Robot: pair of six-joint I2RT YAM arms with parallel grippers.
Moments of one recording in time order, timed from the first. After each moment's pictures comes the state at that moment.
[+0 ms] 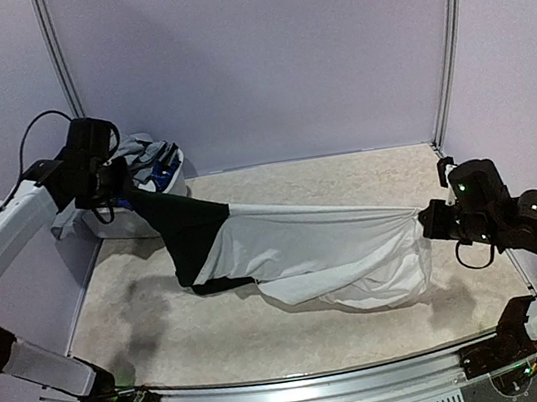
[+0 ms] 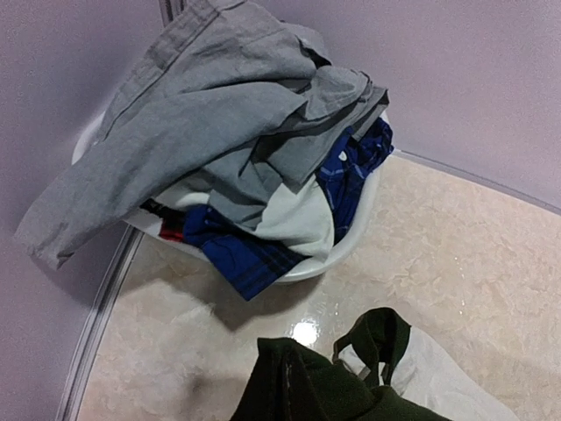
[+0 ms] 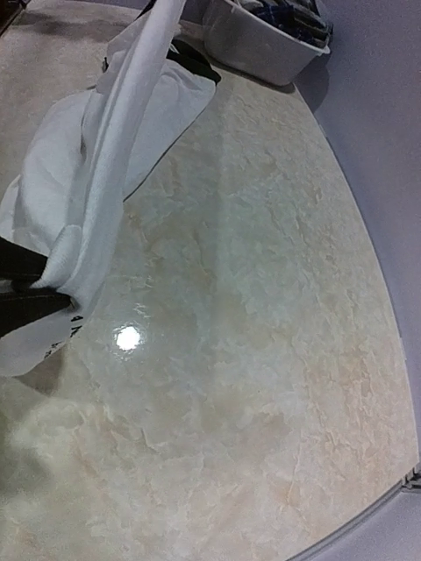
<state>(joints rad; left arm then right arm) -0.38 1.35 1.35 -0.70 -0.49 -0.45 0.72 0.84 0.70 -0.55 0.37 0.74</state>
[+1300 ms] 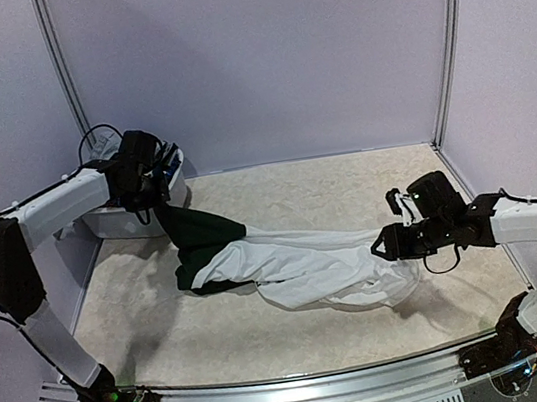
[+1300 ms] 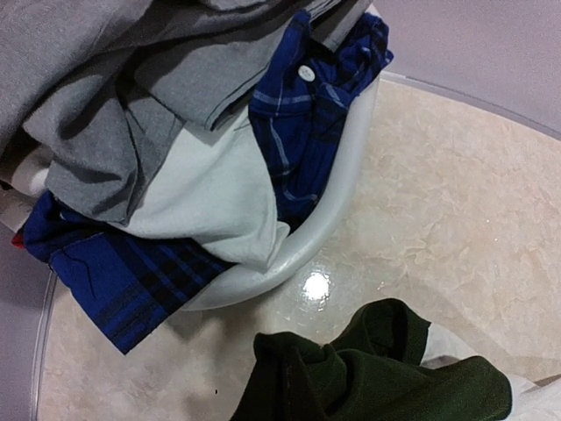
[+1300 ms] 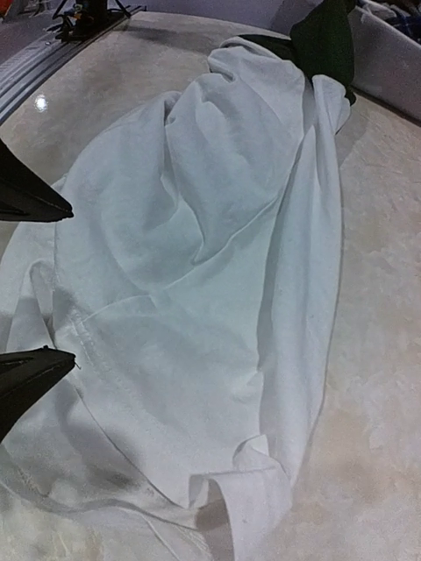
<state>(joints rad) -0.37 1.70 1.40 -0.58 -0.41 -0.43 0.62 1.22 0.65 -0.25 -0.12 0.61</state>
